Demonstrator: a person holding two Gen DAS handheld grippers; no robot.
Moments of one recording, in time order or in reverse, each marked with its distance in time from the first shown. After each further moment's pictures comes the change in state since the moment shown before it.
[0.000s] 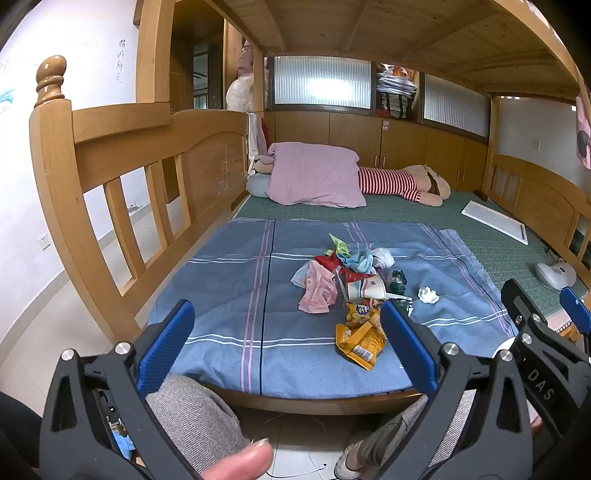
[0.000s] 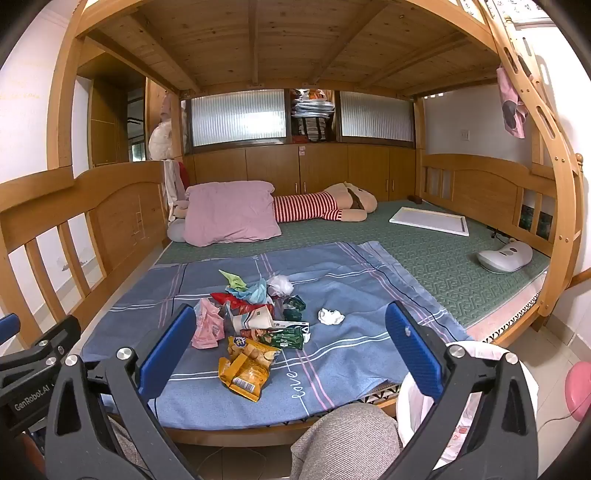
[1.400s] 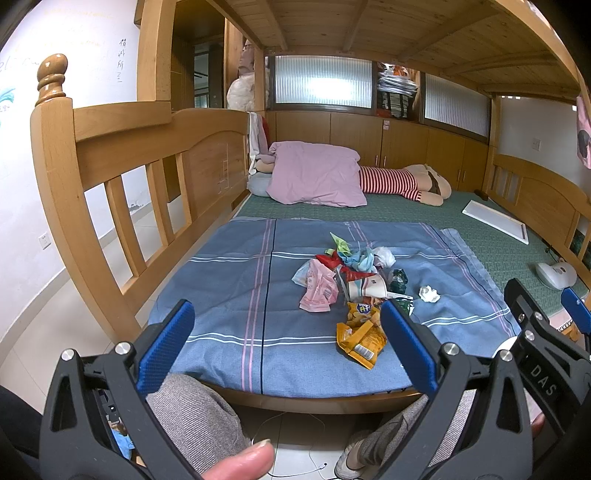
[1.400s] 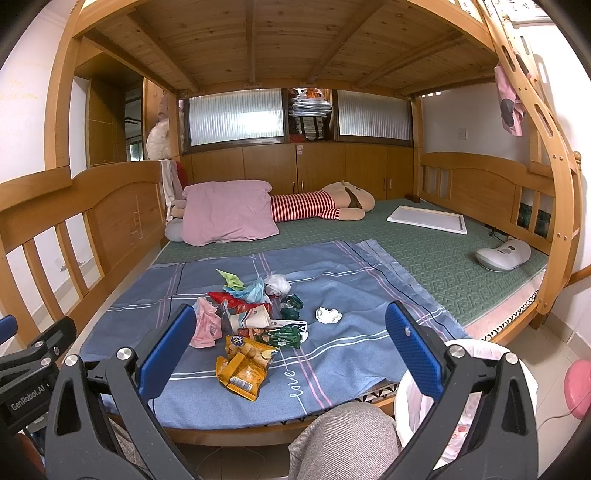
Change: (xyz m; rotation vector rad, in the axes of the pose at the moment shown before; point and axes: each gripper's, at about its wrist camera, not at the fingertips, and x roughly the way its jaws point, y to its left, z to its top) left arm -0.005 0.001 0.001 -0.004 0.005 -0.002; right arm 0.002 -0.009 0.000 0.002 -0.001 -0.001
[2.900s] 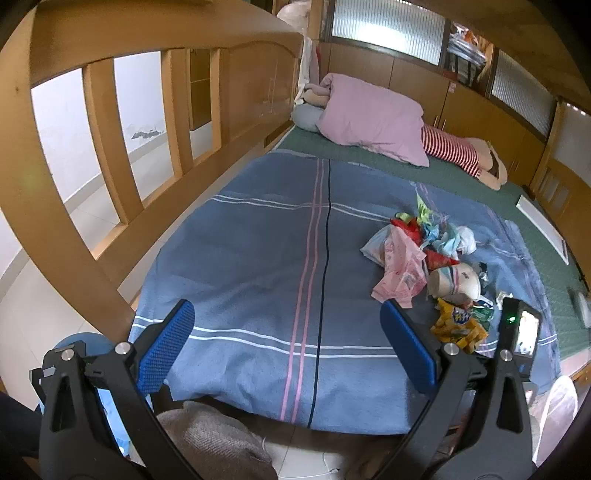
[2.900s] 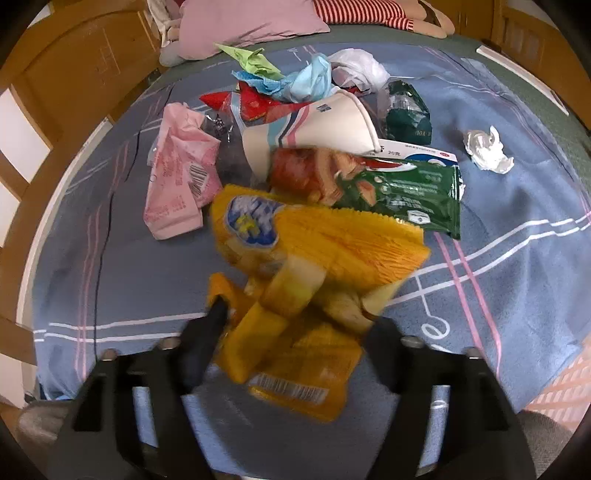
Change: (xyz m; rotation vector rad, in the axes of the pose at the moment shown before) left arm 0.211 0.098 -0.007 -0.154 0.257 0.081; right arm 0.317 0.089 -0.136 0.006 0.727 0.154
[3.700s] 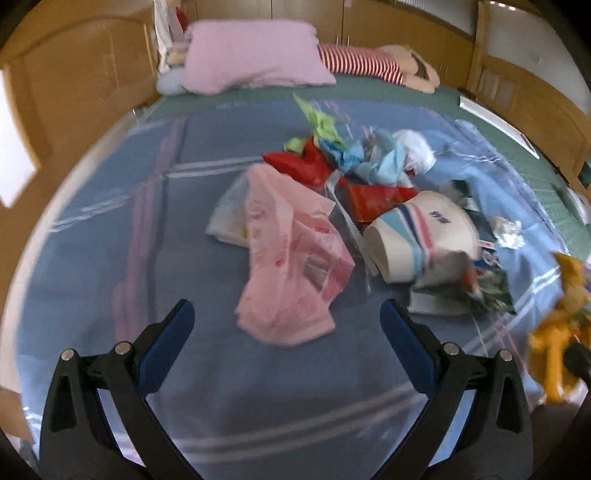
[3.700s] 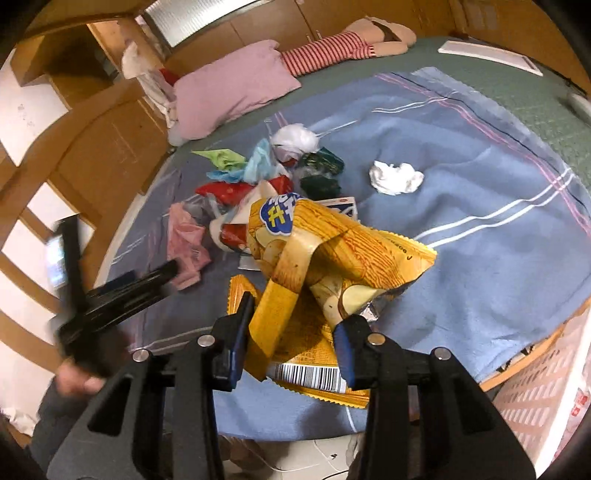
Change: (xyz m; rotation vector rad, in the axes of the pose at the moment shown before) left arm 0.188 -0.171 -0.012 0.339 0.160 -0.210; right arm -0.094 -0.111 -0.014 0.166 -0.186 0.208
